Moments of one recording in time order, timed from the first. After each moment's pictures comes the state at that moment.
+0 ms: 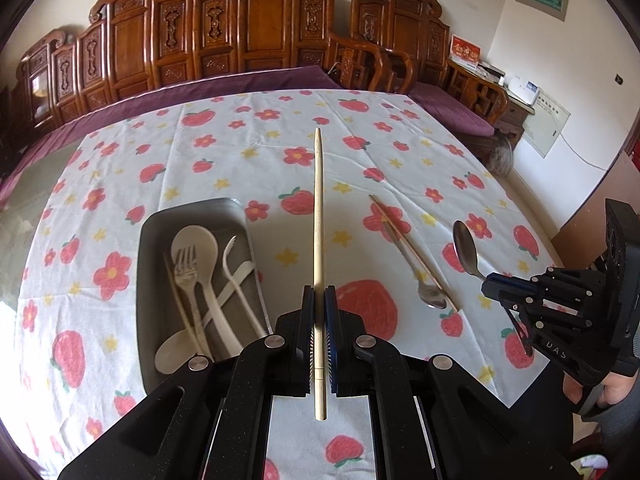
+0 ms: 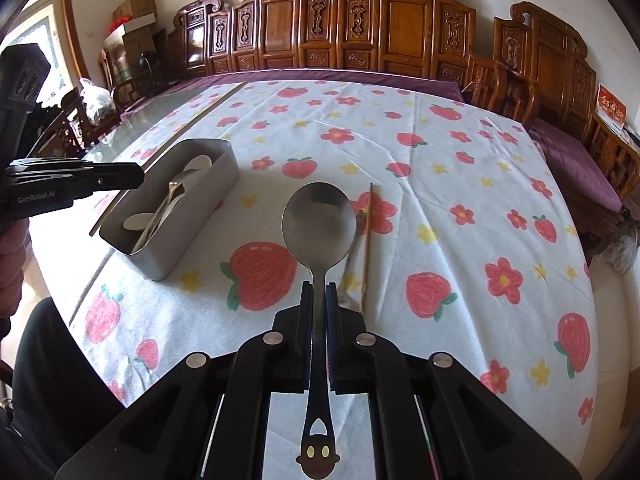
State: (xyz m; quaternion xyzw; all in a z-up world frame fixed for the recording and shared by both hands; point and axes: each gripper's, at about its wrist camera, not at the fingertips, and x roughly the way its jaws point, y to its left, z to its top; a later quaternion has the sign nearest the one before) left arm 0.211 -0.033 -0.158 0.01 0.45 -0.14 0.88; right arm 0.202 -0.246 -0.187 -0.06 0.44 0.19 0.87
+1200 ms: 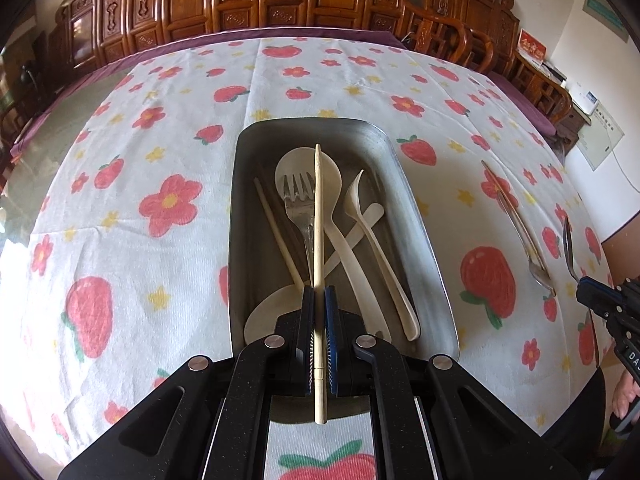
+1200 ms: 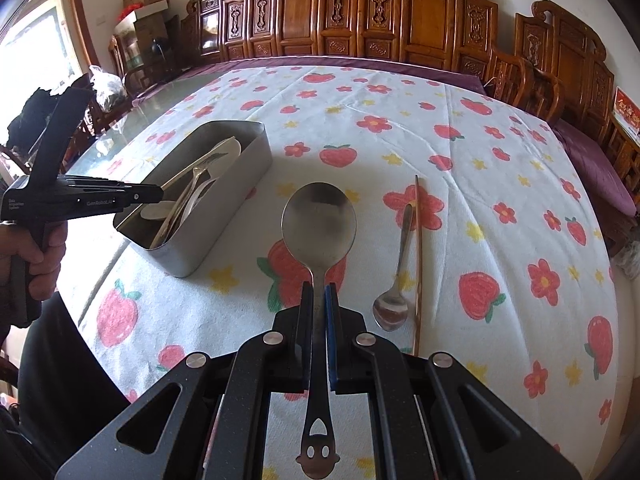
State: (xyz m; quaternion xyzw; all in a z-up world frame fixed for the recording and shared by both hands) left arm 0.234 0.054 -0.224 -0.02 0.51 -0.06 0.86; right arm 0.202 -0.203 -0.200 -0.06 0.46 0.21 0.86
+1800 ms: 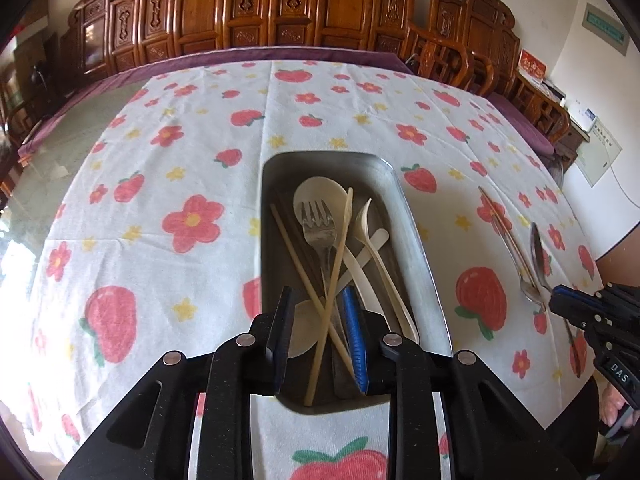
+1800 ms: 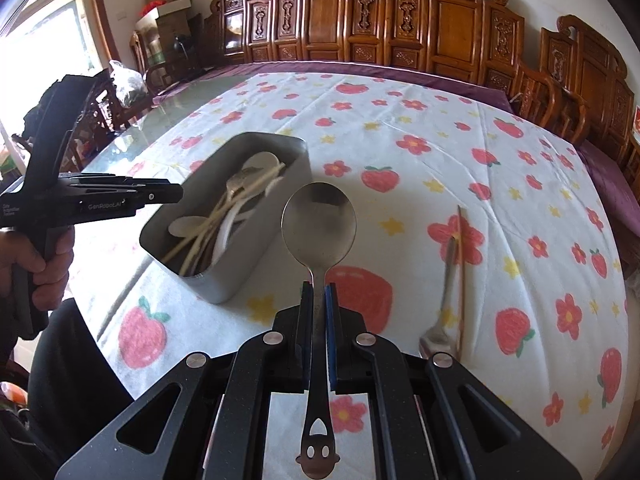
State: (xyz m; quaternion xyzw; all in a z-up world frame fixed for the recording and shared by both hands) left arm 0.222 0.071 -0.197 -0.03 0.48 -0.05 0.88; right arm 0.215 -0.159 -0.188 -0.07 0.45 0.25 0.85
